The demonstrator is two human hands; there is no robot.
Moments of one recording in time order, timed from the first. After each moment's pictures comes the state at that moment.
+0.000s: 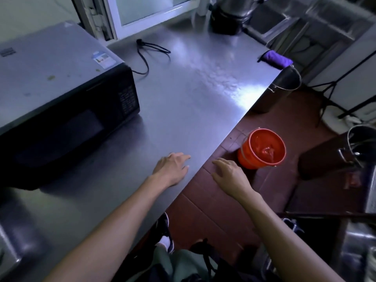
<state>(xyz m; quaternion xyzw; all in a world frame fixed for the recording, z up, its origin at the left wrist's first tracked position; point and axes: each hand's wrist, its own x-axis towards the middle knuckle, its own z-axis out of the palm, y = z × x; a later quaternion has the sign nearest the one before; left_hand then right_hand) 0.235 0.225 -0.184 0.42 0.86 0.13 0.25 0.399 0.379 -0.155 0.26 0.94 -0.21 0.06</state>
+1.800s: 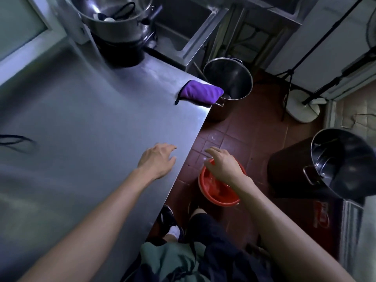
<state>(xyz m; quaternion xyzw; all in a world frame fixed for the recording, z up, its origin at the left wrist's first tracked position) 0.080 0.830 -0.188 0.50 0.83 0.08 0.24 0.279 0.969 -0.180 0.36 0.90 -0.22 0.09</state>
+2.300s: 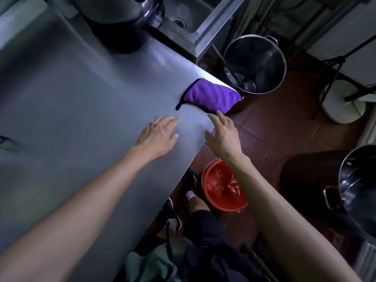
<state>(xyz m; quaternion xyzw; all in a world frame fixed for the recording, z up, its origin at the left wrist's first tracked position) 0.005 0.968 -0.211 0.49 0.84 0.06 0.22 0.165 1.124 -0.223 0.36 0.90 -0.24 0.05</state>
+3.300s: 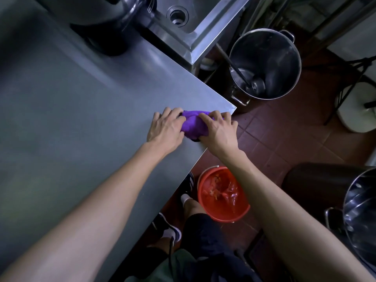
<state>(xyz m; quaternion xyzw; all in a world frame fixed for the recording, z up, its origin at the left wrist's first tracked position) -0.015 1.084 -0.251 0.48 0.86 0.01 0.16 0.110 1.216 -0.267 0.29 0.94 -0.15 0.12</state>
